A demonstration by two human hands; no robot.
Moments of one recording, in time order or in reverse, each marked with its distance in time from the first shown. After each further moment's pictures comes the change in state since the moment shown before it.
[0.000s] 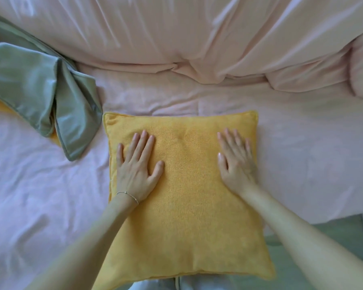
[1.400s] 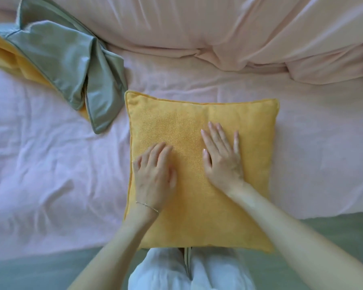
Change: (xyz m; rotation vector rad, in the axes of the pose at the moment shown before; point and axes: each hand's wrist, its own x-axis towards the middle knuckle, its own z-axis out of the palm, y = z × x) left_hand -0.078 0.028 -0.019 -0.081 0.204 -0.085; right_hand -0.028 -0.074 0.026 -0.105 0.126 -0.167
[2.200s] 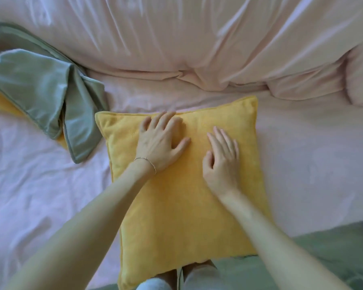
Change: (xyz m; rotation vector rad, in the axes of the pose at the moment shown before) left_hand 0.136 0.012 0.020 0.095 -0.168 0.239; right_hand 0.037 0.014 -0.004 0.167 0.222 0.291
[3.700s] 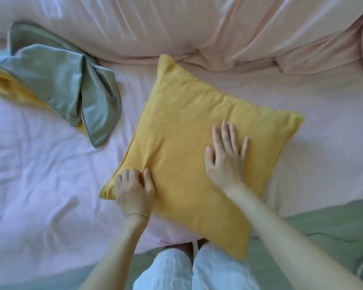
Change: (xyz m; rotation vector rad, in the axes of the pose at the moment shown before) left_hand -0.149 -0.024 0.033 -0.092 0.295 -0.561; right_hand -0.044 -0.007 -0.003 -0.156 -0.137 0.048
